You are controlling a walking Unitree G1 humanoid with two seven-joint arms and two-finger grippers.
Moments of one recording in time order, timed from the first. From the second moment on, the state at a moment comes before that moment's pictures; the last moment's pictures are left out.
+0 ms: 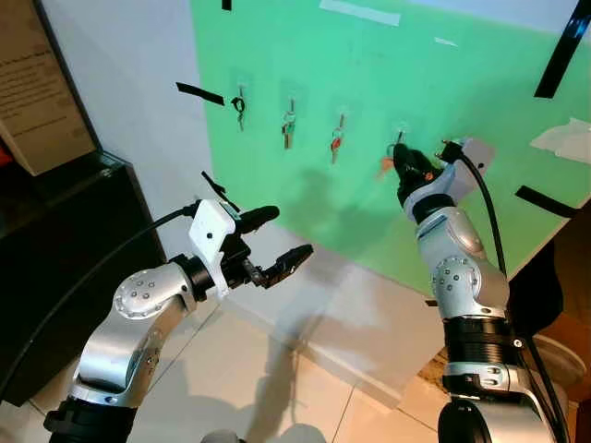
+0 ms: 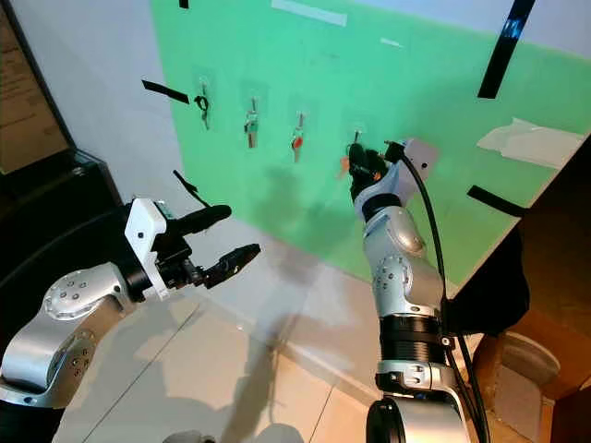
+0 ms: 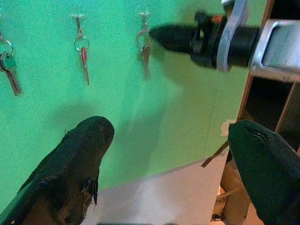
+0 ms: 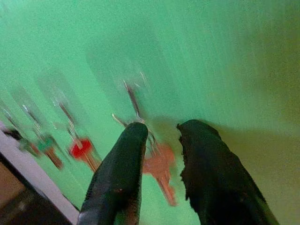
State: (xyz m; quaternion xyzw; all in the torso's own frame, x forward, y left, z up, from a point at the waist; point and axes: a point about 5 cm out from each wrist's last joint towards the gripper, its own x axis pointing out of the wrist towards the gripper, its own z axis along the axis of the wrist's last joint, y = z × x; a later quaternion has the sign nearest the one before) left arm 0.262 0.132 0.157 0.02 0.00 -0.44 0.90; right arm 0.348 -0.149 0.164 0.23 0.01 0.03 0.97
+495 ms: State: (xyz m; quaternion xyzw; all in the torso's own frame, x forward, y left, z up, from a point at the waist) left arm 0.261 0.129 0.157 0.02 0.00 -0.44 0.90; right arm 0.326 -0.158 0.150 0.21 0.02 0.05 0.98
